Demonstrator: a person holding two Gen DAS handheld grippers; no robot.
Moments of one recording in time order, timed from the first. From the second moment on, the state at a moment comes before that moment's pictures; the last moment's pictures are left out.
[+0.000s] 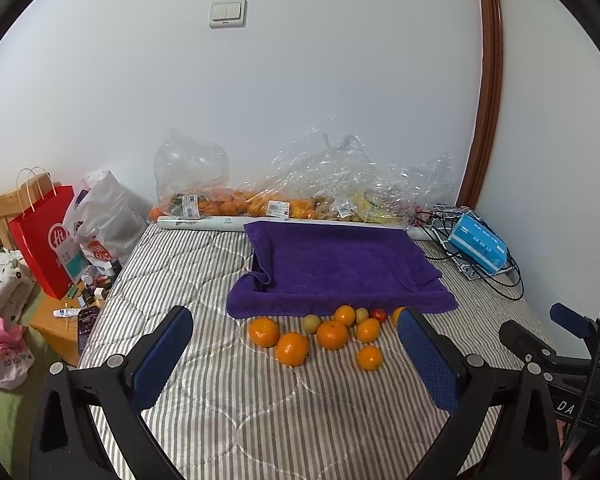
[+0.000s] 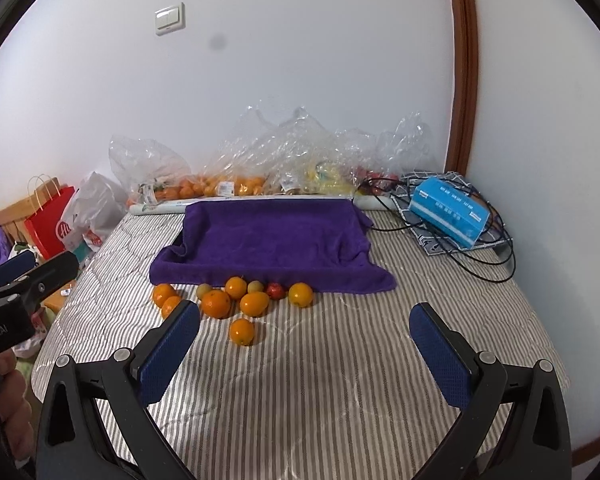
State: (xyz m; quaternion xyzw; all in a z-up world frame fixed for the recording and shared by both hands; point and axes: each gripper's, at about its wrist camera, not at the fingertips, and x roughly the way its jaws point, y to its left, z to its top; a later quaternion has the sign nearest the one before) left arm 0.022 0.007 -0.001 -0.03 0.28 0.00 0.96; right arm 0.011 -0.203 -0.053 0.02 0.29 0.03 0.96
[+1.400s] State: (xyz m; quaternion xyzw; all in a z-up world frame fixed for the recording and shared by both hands) left arm 0.150 0.069 -0.150 -0.08 0.41 0.02 0.91; right arm 0.187 -0.195 -0.199 0.01 0.41 0.09 0.91
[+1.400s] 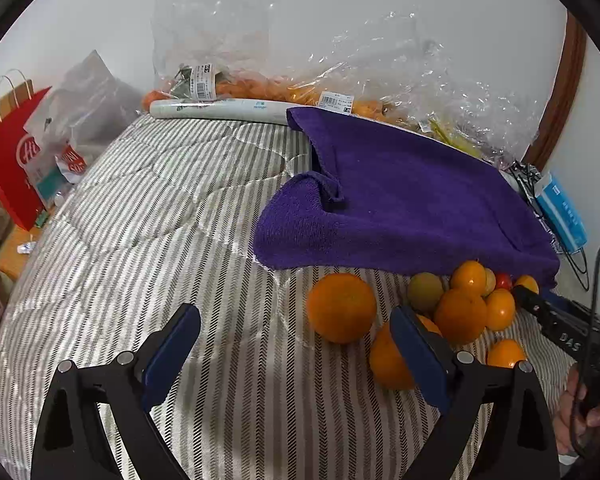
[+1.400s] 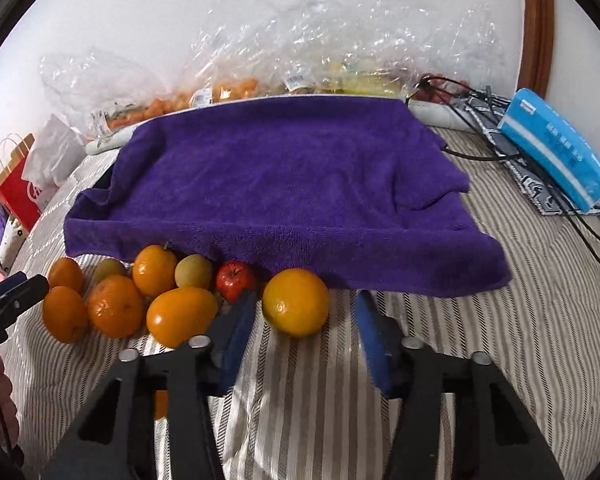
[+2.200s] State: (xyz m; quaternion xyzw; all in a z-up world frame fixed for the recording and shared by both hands) left arm 0.174 0.056 -0.167 -0.07 0.42 -0.04 0.90; right arm 0.188 -0.197 -0.203 0.01 0.41 0.10 0.91
